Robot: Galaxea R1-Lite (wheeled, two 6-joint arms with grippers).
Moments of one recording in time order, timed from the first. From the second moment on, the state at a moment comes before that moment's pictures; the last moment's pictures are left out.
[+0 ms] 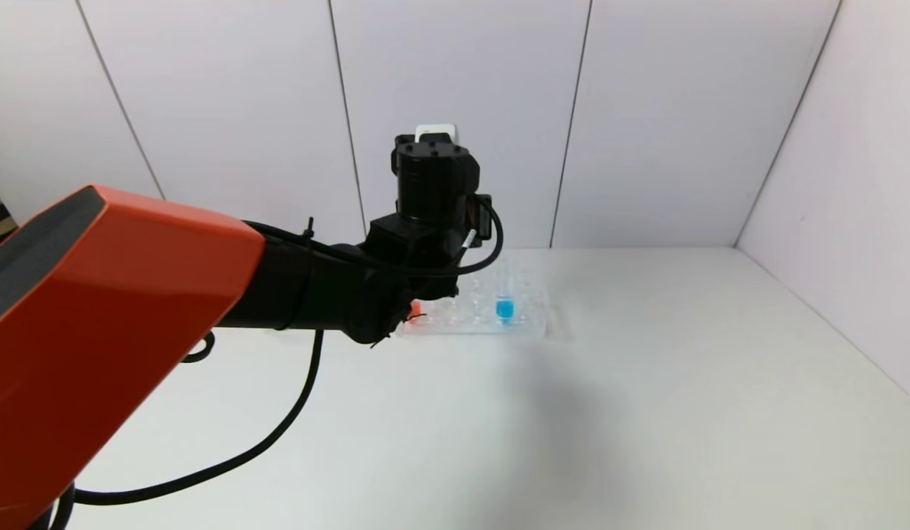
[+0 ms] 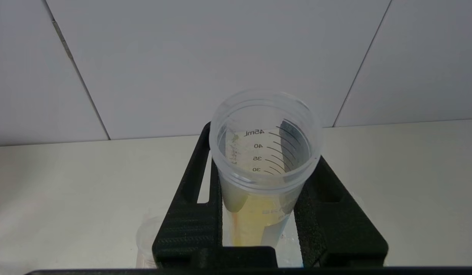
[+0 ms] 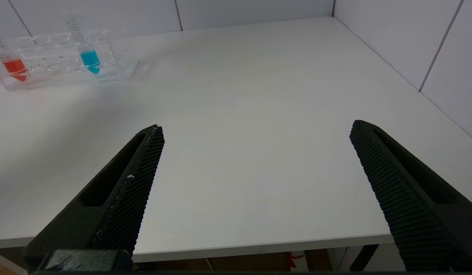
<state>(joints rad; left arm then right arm) -0.71 2.12 -1.53 -0.59 0.56 -0.10 0.00 0.00 0.00 0.00 -0.04 0.10</state>
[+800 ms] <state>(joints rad) -0.35 1.76 -1.21 -0.54 0.42 -0.09 0.00 0.00 0.00 0.00 -0.04 0.10</state>
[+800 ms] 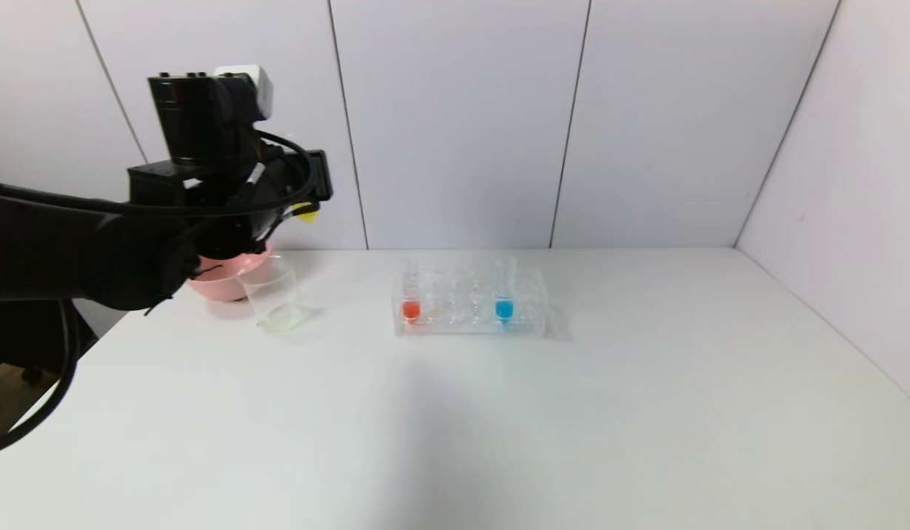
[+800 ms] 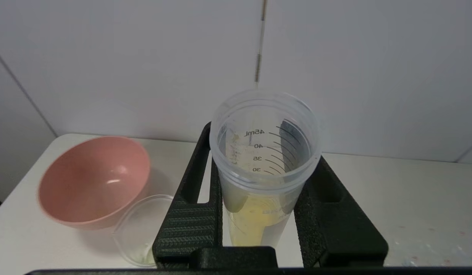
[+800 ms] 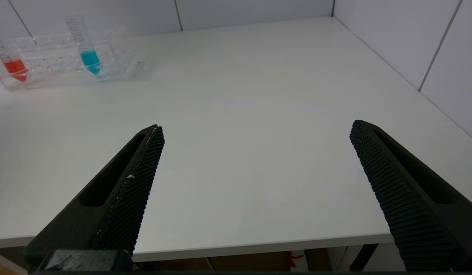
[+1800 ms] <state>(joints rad) 0.13 1.64 -1.04 -0.54 -0.01 -0.07 0.00 0.00 0.00 0.00 -0.04 0.10</state>
